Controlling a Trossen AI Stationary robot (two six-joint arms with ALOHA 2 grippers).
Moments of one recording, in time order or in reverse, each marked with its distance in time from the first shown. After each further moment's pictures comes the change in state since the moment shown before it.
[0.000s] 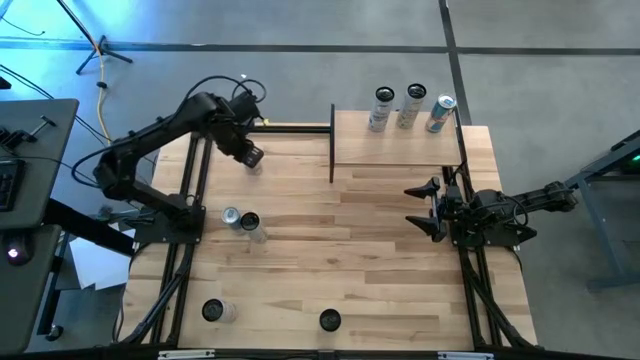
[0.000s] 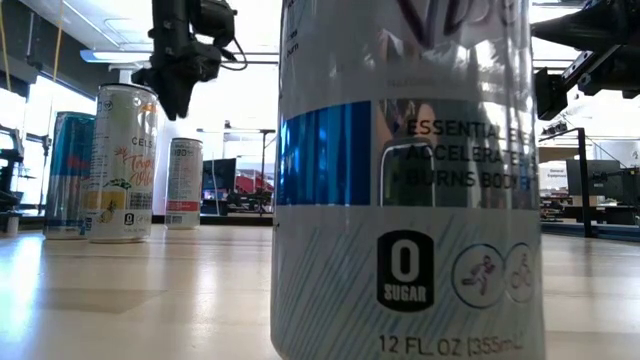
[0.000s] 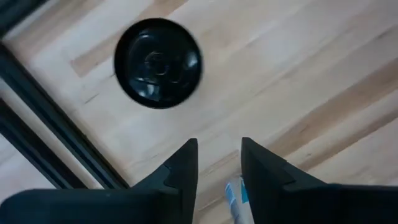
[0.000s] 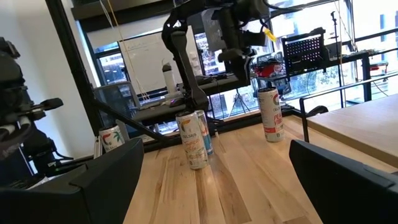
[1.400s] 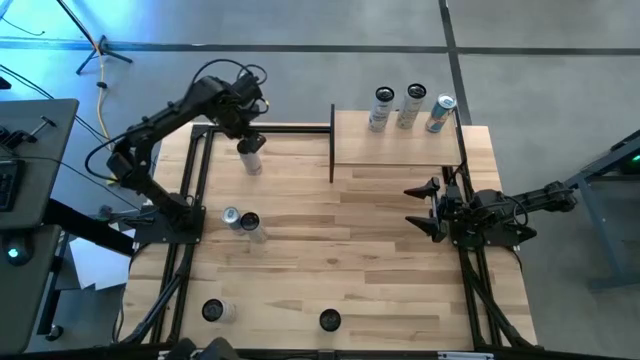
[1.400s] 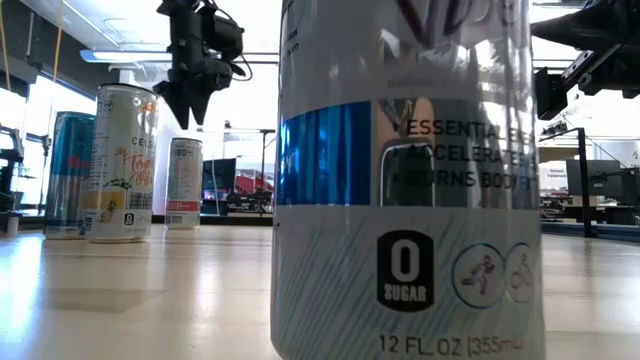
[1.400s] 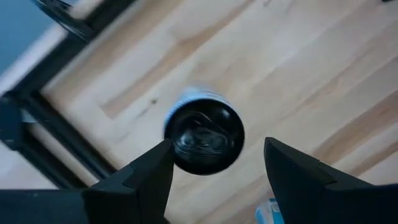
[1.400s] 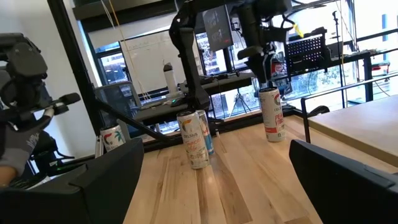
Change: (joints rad) left arm 0.123 0.140 0.135 0.015 -0.018 0.222; right arm 0.000 0.000 0.000 0.000 -0.005 0.000
